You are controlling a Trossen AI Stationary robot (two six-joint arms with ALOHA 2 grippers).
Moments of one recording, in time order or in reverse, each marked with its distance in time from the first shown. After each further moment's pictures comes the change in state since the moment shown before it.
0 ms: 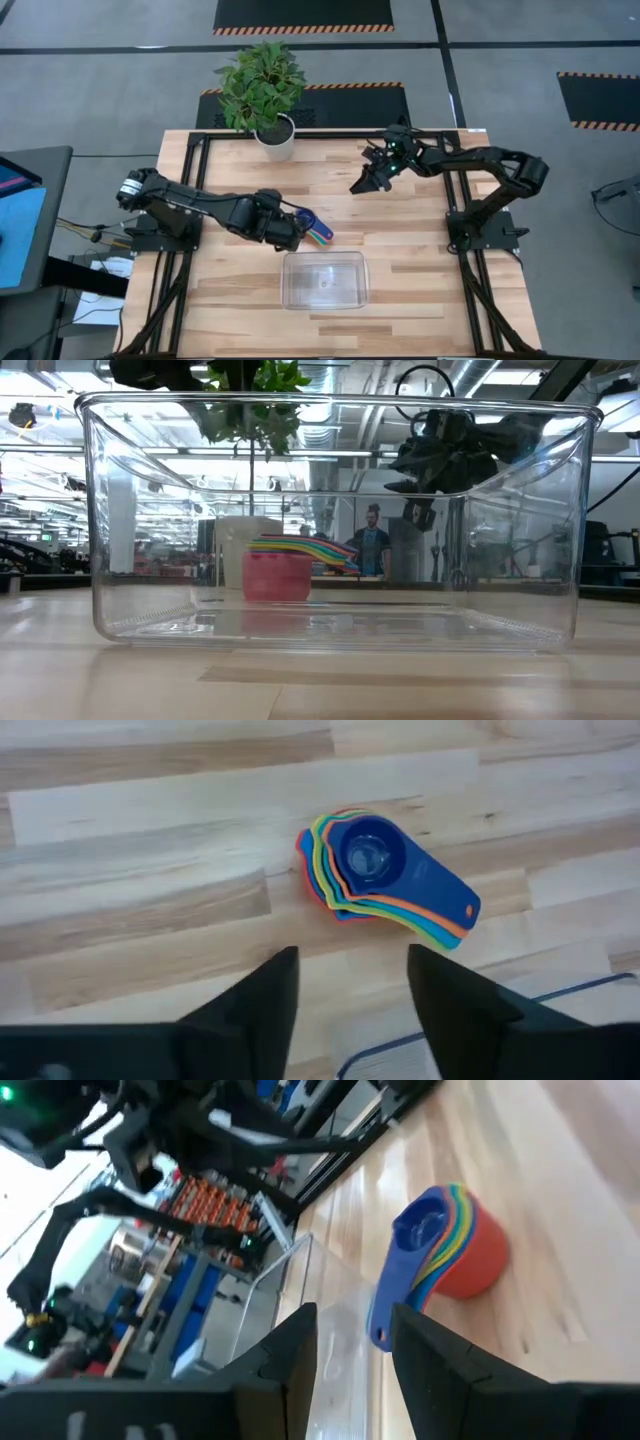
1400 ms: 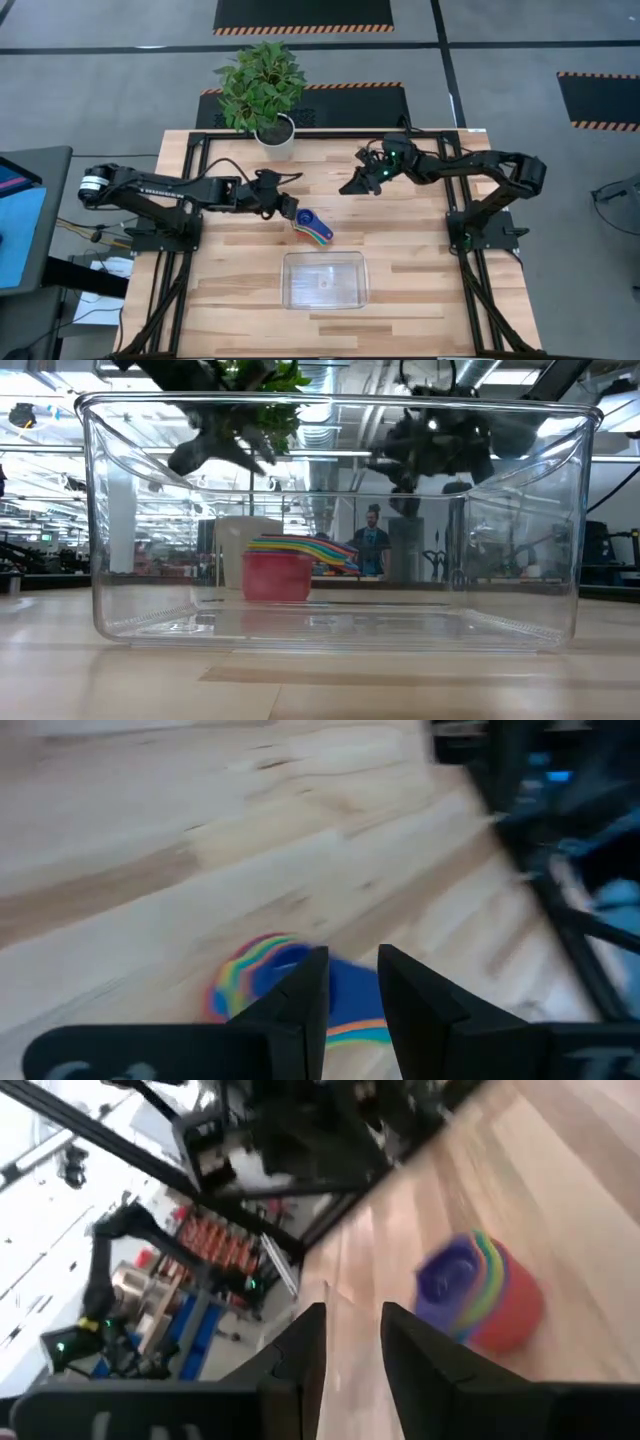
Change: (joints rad) left arm 0.266 -0.373 -0.662 0.950 0.136 0.616; right arm 0.108 0.005 0.000 0.207 0.195 0.200
